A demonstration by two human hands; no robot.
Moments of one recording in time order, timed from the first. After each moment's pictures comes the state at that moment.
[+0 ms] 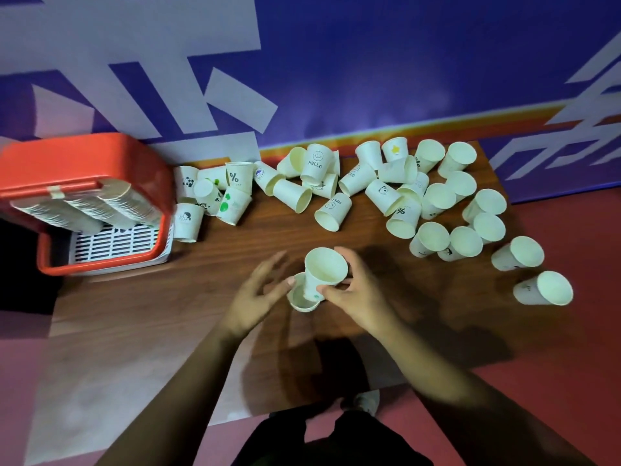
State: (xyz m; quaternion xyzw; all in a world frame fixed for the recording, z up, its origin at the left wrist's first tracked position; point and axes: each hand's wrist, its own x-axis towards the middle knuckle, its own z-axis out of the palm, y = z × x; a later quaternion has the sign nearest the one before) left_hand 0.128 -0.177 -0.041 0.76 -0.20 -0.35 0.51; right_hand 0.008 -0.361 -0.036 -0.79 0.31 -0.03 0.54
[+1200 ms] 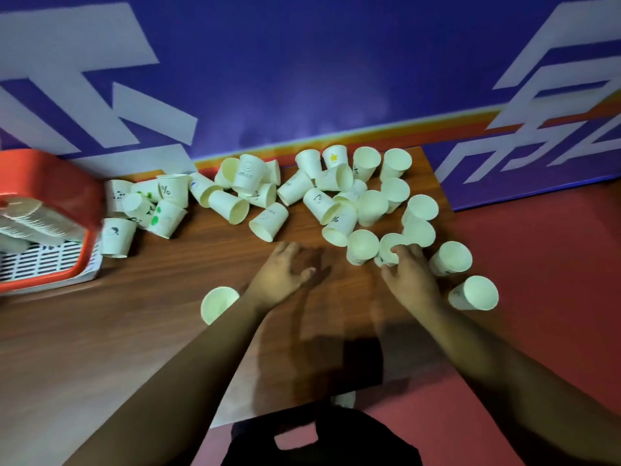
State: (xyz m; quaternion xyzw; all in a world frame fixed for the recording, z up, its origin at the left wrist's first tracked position) left_hand 0.078 -0.364 -0.041 0.84 -0.36 -0.26 0.32; right_hand -0.097 -0.576 -0.044 -0.90 0.38 -0.02 0.20
